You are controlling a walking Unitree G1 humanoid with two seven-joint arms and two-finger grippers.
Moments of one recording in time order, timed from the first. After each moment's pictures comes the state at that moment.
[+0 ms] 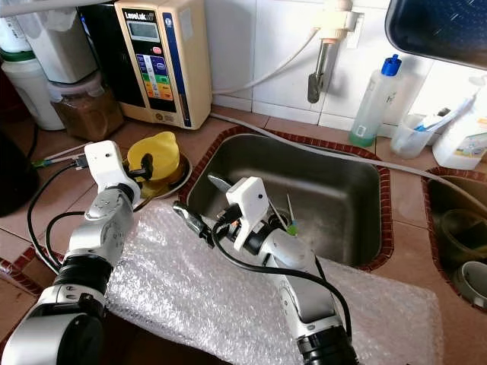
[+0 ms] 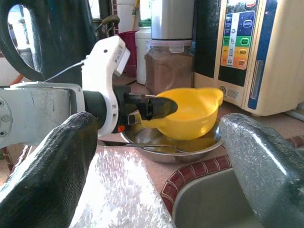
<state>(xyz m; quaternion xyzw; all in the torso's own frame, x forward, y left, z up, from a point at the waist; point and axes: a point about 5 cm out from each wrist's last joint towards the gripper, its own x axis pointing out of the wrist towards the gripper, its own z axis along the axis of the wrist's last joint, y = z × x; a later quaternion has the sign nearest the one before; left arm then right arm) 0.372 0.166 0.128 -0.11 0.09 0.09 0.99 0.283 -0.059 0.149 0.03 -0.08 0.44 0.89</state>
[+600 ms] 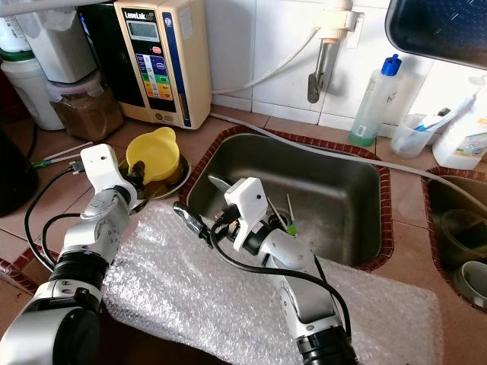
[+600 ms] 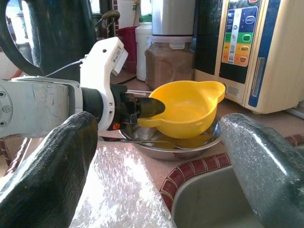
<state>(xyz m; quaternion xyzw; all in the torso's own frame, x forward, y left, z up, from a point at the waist) 0.373 0.178 0.126 -0.12 0.11 0.10 0.98 0.283 -0.058 0.147 0.02 -0.07 0.44 0.90</state>
